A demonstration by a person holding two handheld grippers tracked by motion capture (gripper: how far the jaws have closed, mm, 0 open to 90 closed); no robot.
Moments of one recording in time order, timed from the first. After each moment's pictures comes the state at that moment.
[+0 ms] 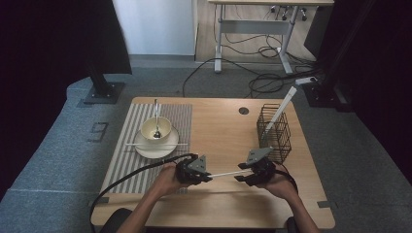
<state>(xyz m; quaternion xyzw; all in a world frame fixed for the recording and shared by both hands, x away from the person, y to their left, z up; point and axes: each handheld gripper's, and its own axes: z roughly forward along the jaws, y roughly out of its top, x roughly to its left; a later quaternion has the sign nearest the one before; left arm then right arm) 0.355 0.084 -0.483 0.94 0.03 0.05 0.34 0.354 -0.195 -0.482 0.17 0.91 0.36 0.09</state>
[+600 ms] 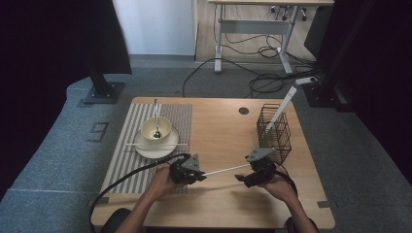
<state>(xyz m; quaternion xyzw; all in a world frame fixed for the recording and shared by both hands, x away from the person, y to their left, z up) 0.355 0.103 -0.490 0.93 0.08 0.06 0.34 0.357 -0.199 -0.493 0.24 0.89 0.37 0.14</state>
